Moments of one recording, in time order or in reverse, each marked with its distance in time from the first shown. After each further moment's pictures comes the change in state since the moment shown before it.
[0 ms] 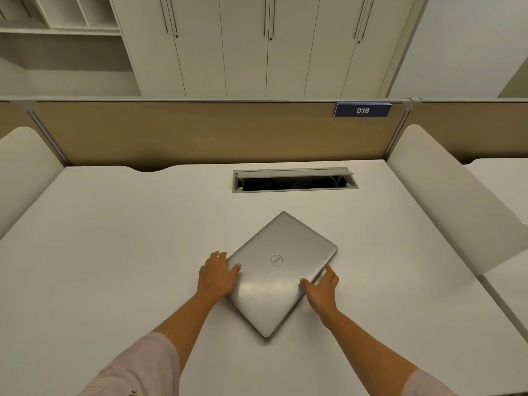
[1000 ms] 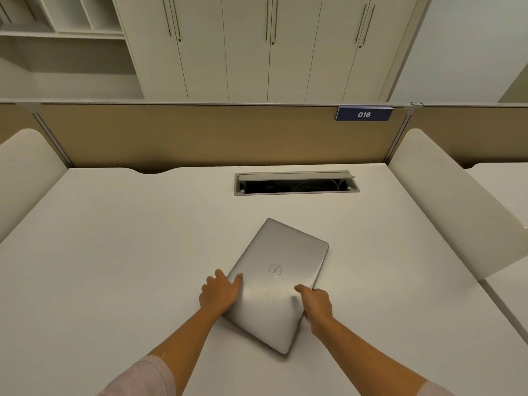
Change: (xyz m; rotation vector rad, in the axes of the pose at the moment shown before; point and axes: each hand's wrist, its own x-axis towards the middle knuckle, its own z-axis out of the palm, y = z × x) left_hand -0.024 0.011 0.011 -0.114 -0.142 -0.328; right_hand -0.021 -0.010 0.010 0.023 -0.002 0.374
